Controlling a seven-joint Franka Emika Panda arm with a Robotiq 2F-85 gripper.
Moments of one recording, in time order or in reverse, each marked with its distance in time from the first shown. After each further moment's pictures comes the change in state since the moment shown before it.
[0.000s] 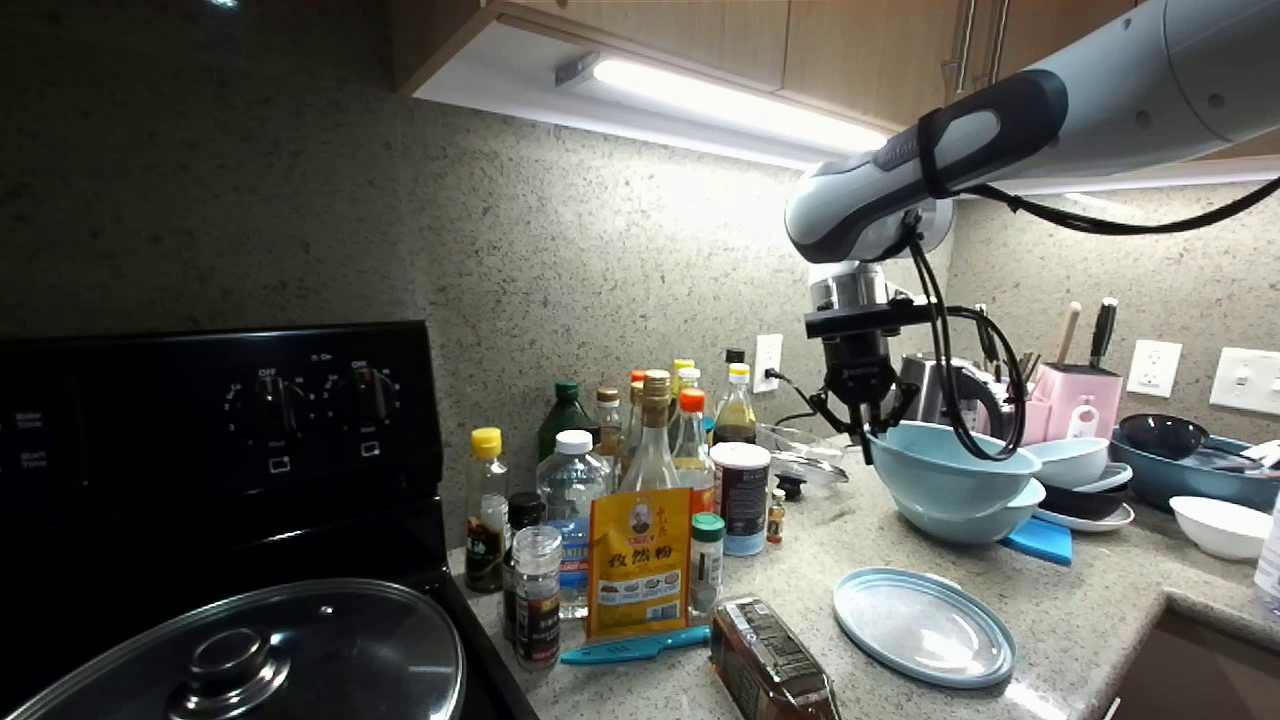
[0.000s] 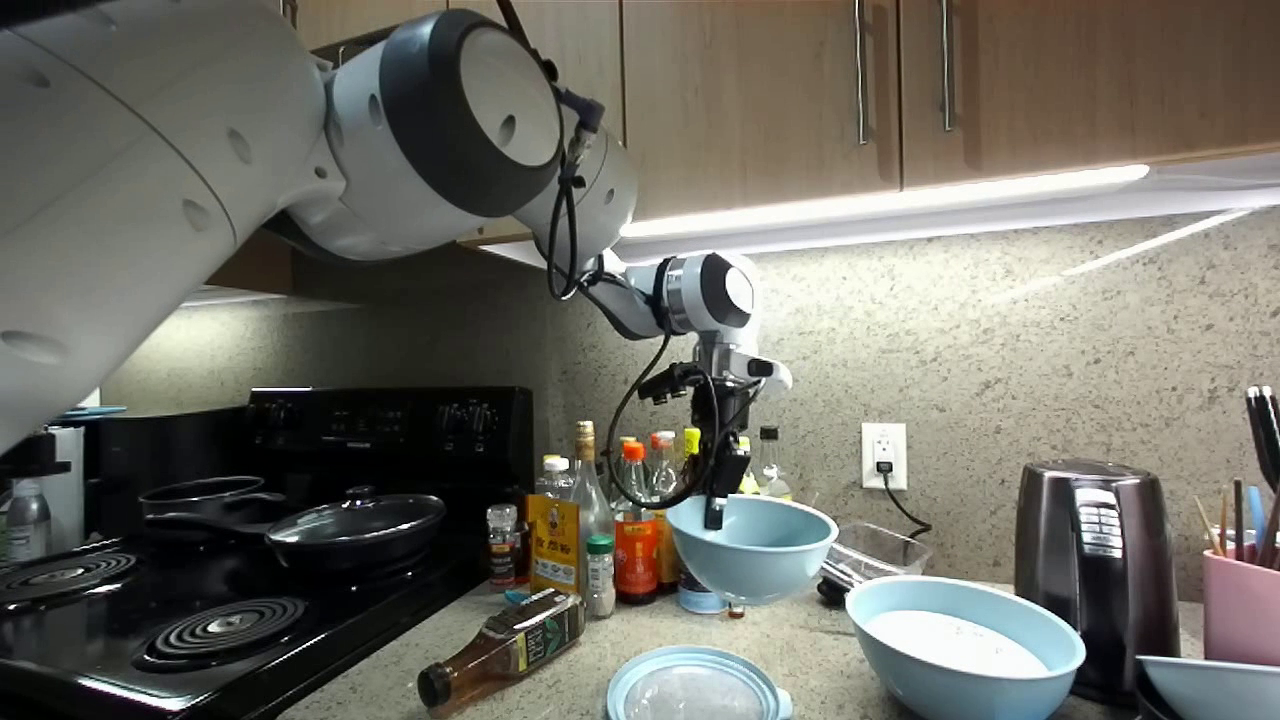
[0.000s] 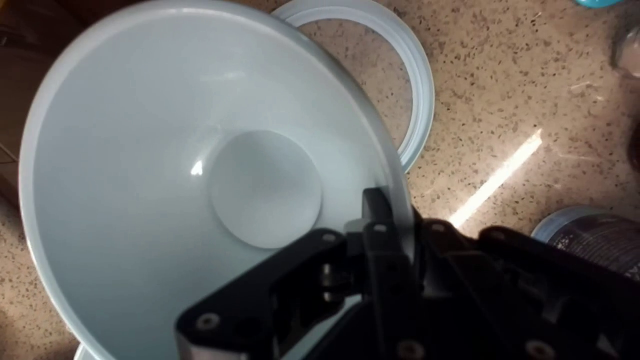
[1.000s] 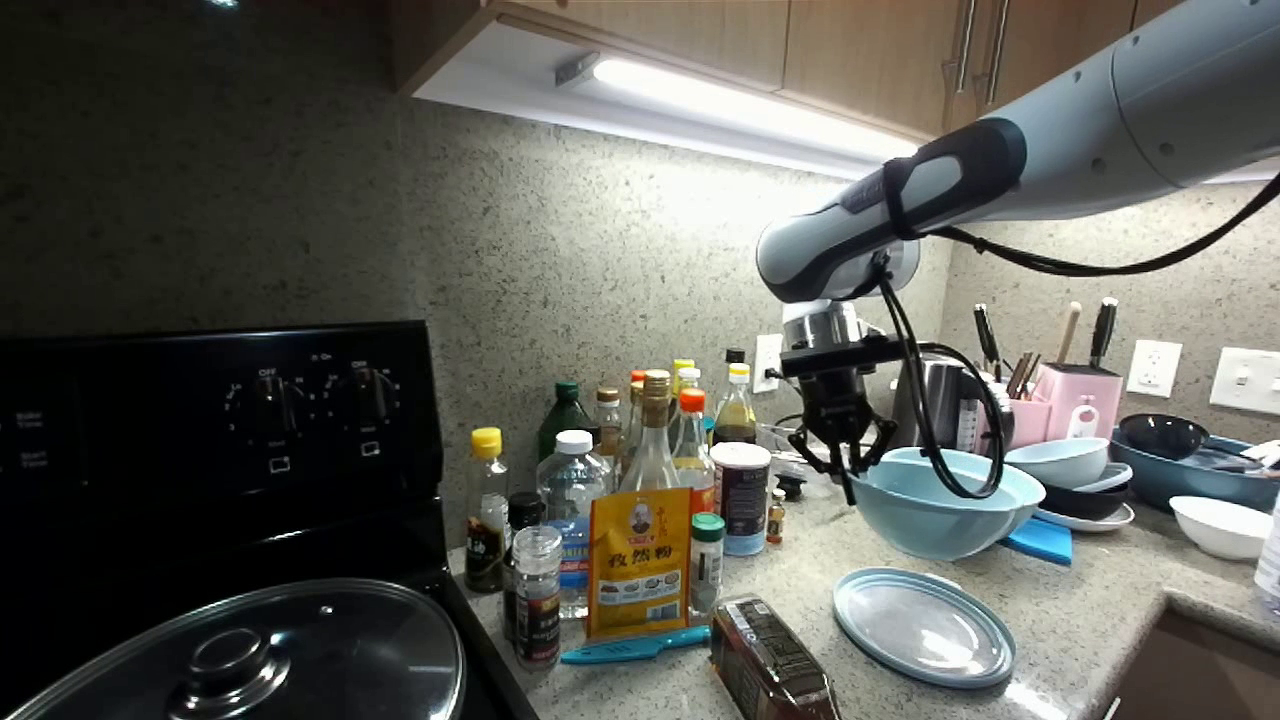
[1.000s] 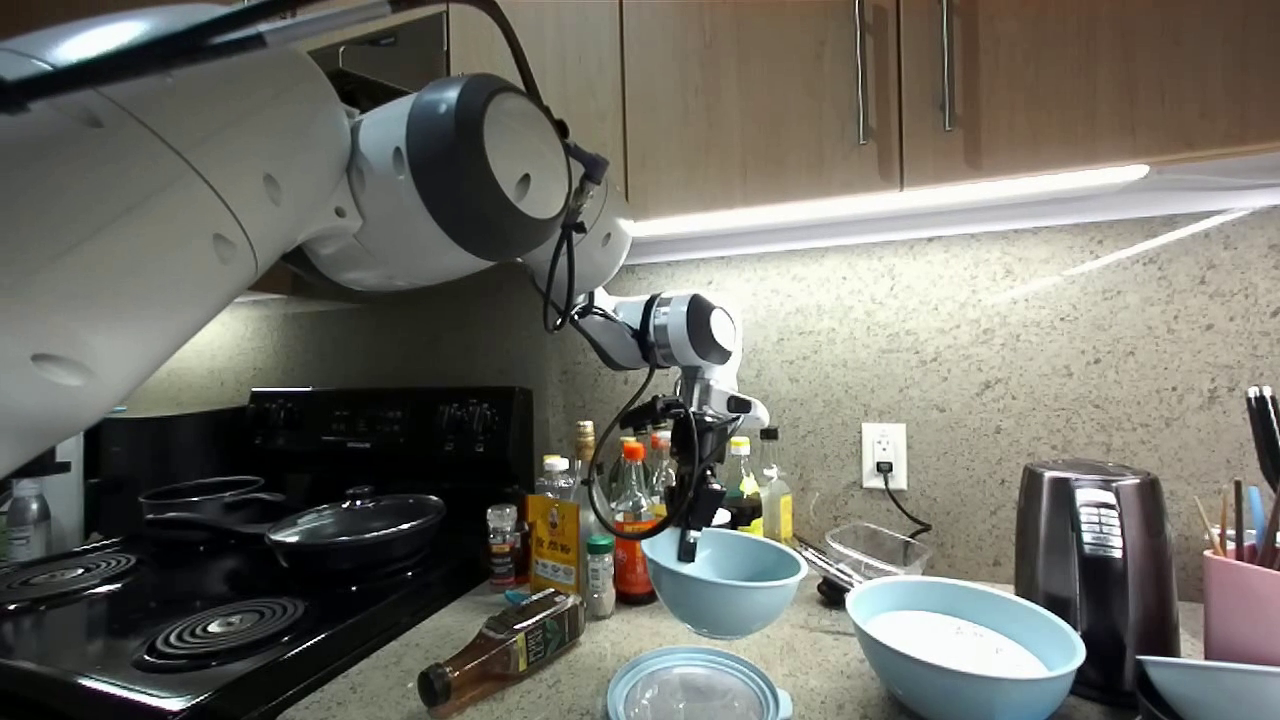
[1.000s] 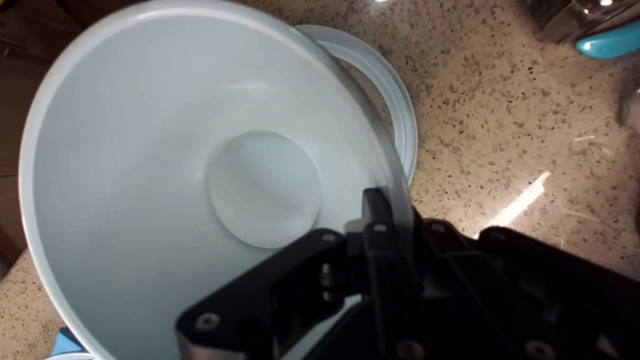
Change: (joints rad) arm 0.015 0.075 0.040 0.019 0.000 -0.016 0.000
